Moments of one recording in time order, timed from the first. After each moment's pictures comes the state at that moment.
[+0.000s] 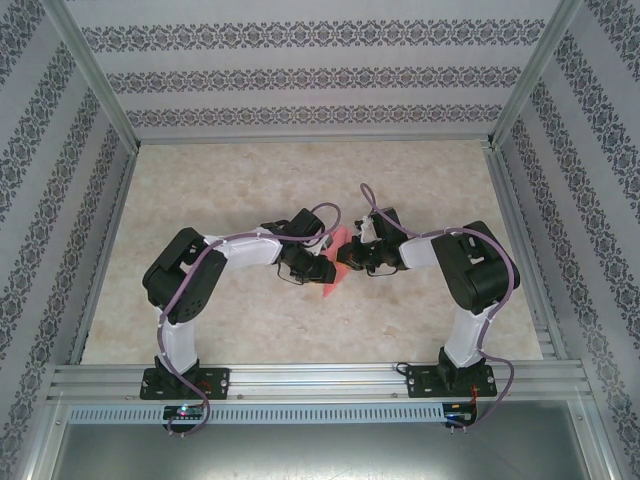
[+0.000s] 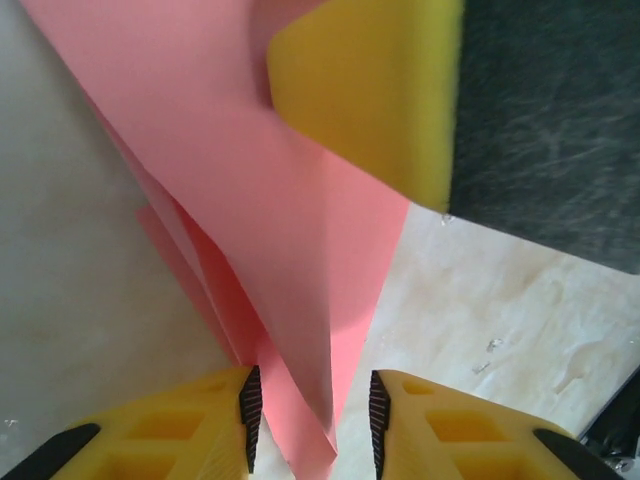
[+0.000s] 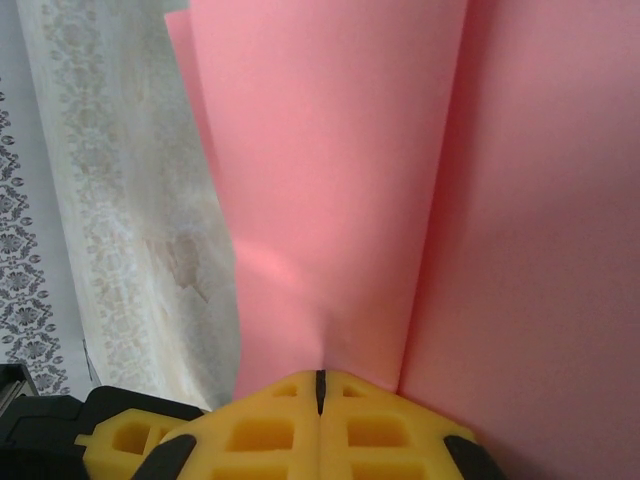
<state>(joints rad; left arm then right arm) -0.67 1.91 1.16 -0.44 0.46 -0.52 0.38 1.85 0.78 0.17 -0.70 0.76</state>
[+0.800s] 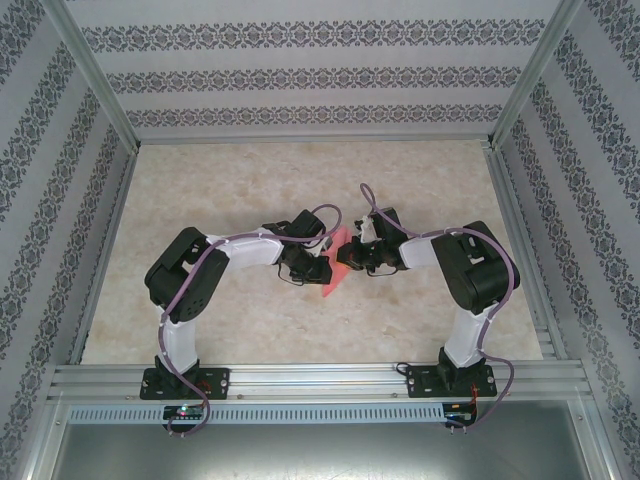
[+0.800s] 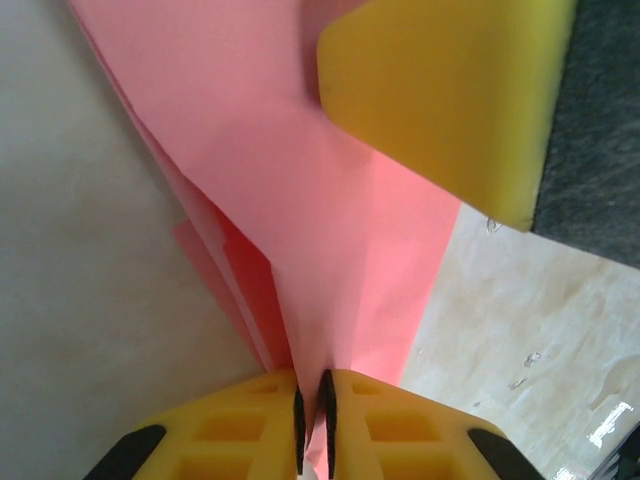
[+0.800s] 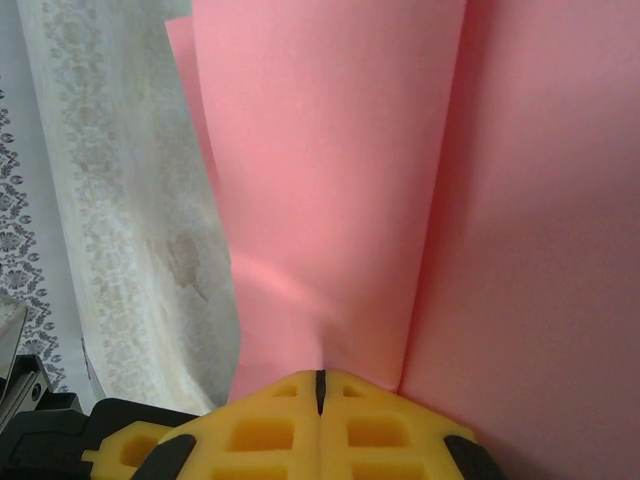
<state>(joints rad) -0.67 1.92 1.16 -0.44 0.44 -0.52 0.38 1.85 0.78 0.17 -0.71 0.75</state>
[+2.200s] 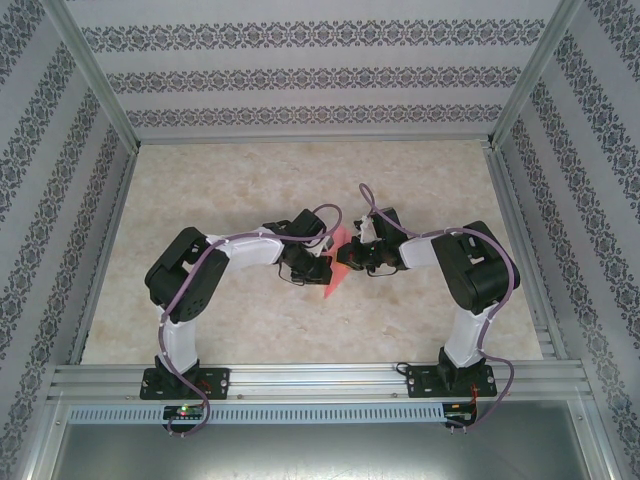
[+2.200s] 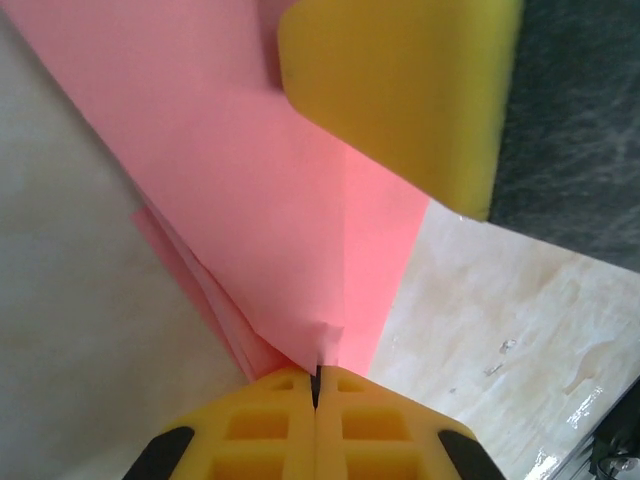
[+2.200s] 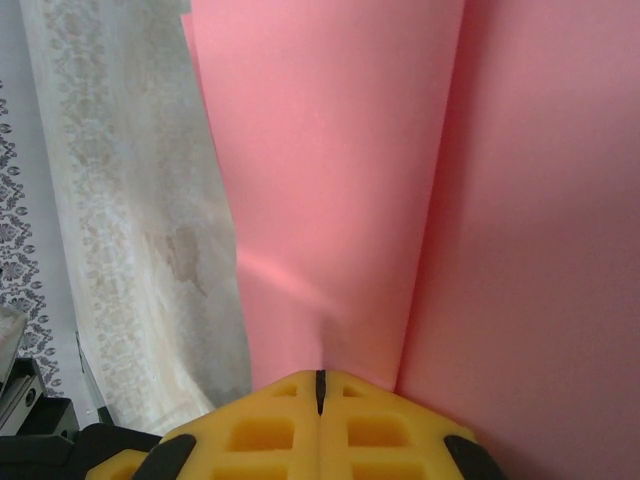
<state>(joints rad) -0.68 1.93 1.17 -0.45 0.47 -0.53 0.38 1.85 0.78 0.16 -0.71 0.73</state>
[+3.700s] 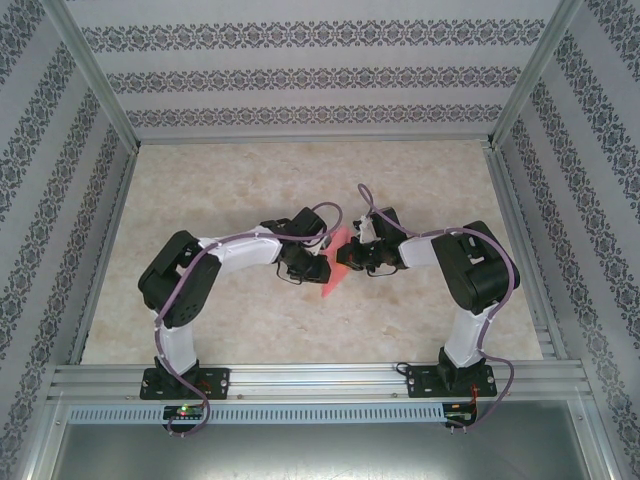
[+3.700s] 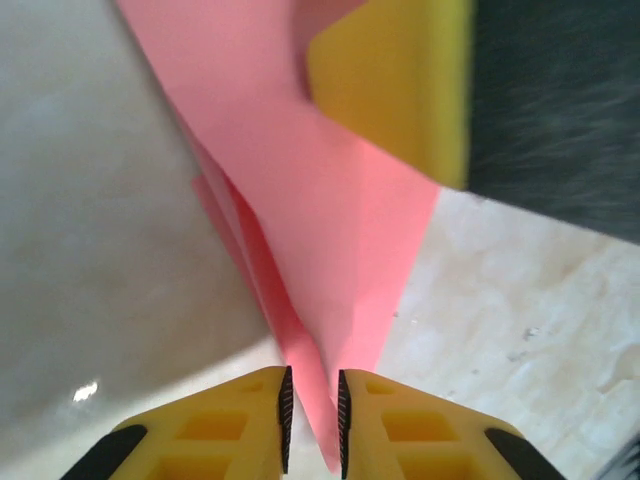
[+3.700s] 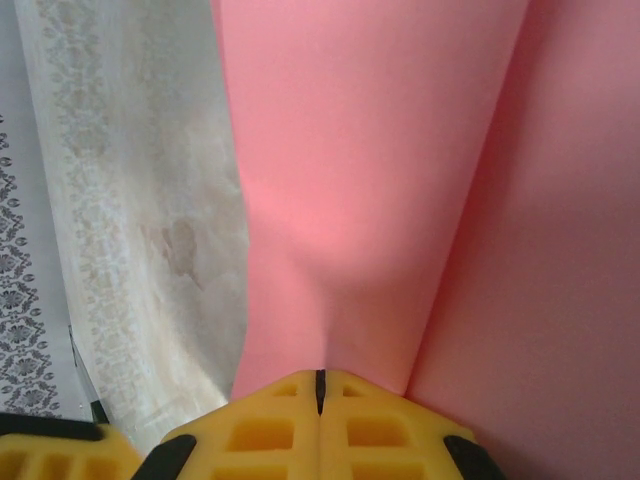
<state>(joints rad) -0.69 1.84 1.22 -0.56 0.35 -0.49 0.38 1.86 0.79 0.13 -0.71 0.70</state>
